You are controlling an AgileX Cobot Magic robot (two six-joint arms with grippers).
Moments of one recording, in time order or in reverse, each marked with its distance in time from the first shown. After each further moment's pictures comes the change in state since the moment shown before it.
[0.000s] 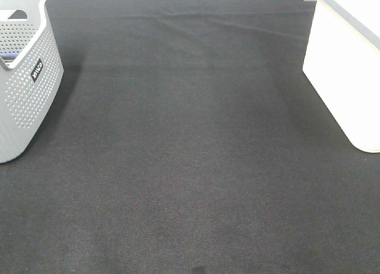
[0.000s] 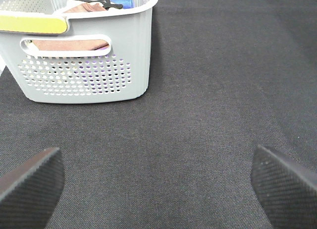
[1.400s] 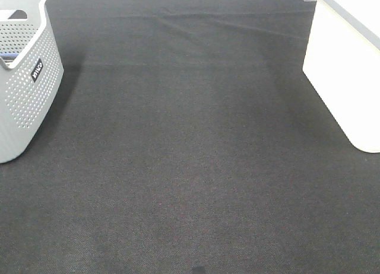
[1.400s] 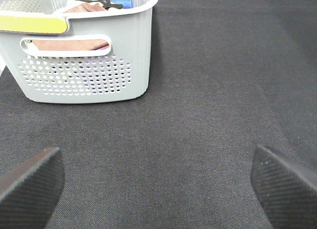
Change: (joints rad) left arm 0.000 0.000 0.000 0.000 0.000 0.000; right arm -0.075 -0.422 0.030 0.001 -0.044 -0.013
